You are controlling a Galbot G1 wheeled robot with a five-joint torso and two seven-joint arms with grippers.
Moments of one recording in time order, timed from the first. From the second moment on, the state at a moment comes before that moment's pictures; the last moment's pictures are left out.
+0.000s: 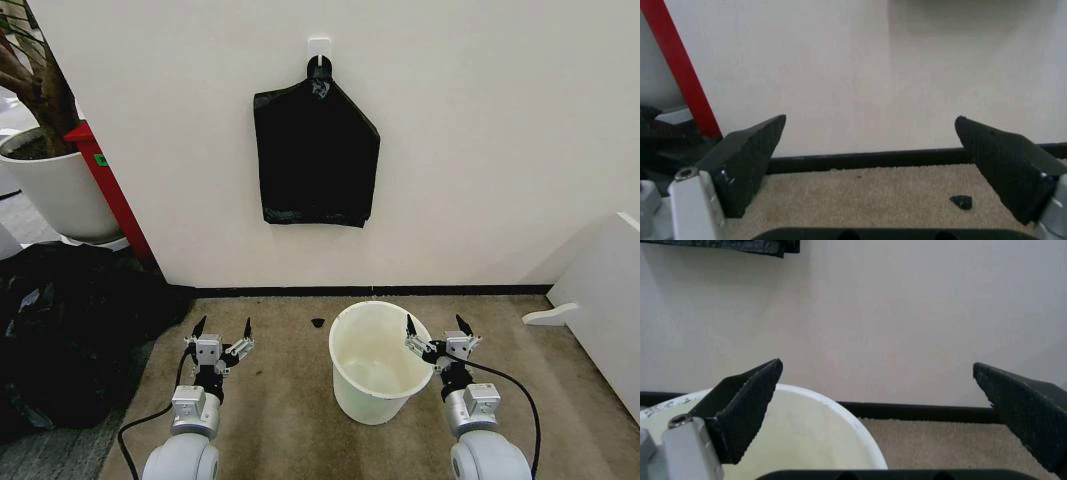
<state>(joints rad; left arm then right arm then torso) 1.55 -1.50 -0.55 -2.00 0.00 0.00 0.00 -1.55 1.50 0.55 2.00 0.00 0.00 0.00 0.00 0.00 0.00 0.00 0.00</state>
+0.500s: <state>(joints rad) 1.55 -1.50 -0.55 -2.00 0.00 0.00 0.00 -1.55 1.50 0.55 2.00 0.00 0.00 0.00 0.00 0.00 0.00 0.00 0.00</state>
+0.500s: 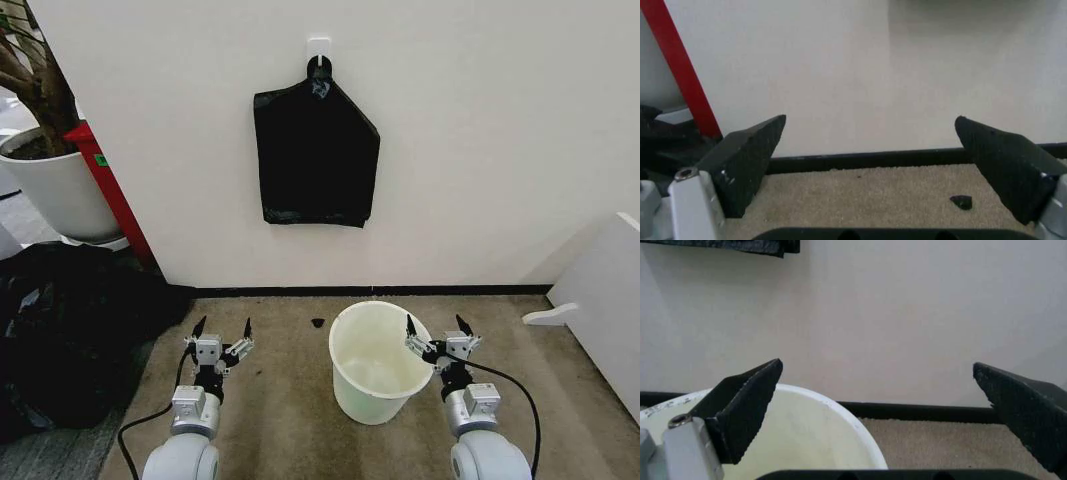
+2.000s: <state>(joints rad) 1.60 -1.43 -0.56 -2.16 -0.07 0.04 -0.03 -1.79 1.61 0.51 2.42 0.01 0.02 0.03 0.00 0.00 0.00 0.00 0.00</state>
